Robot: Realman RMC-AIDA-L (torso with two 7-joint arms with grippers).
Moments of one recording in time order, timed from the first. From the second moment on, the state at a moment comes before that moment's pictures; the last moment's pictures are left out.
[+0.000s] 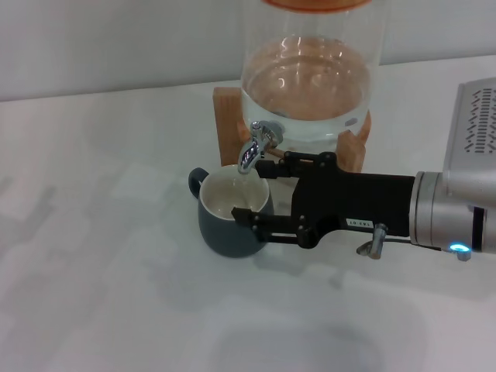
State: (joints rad) left arm -0.35 -2.08 0.53 0.32 -1.91 -1.56 2.13; right arm -0.01 2.01 -1.72 -1.56 1.60 0.92 -1.46
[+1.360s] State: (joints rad) left arm -0.31 -2.08 0.53 0.34 -1.94 -1.63 2.12; right arm 0.00 2.01 -1.50 -1.41 1.79 1.22 -1.58
